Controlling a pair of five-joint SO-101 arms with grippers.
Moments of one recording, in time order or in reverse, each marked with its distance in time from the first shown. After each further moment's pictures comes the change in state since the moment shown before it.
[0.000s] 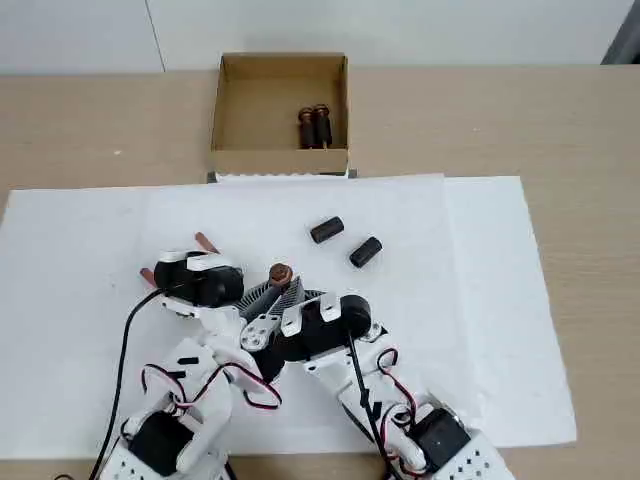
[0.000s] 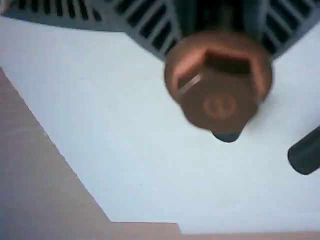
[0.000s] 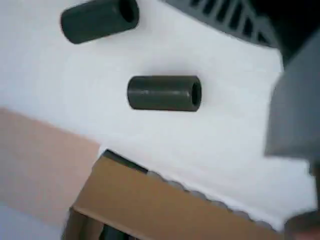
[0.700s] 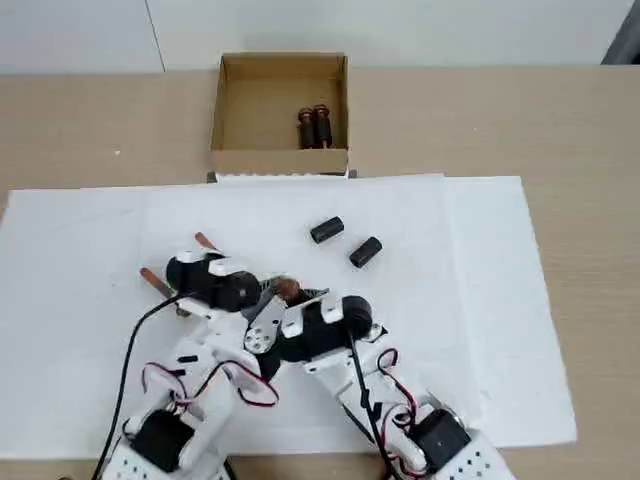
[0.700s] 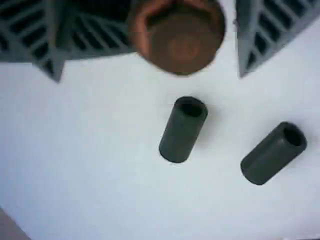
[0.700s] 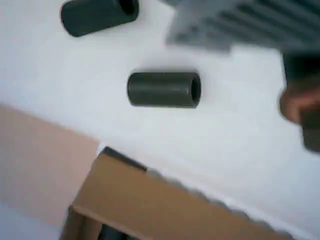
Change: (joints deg) left arm -3.3 0.3 1.1 0.9 -11.7; right arm -0.1 -0.1 0.0 -0.1 0.1
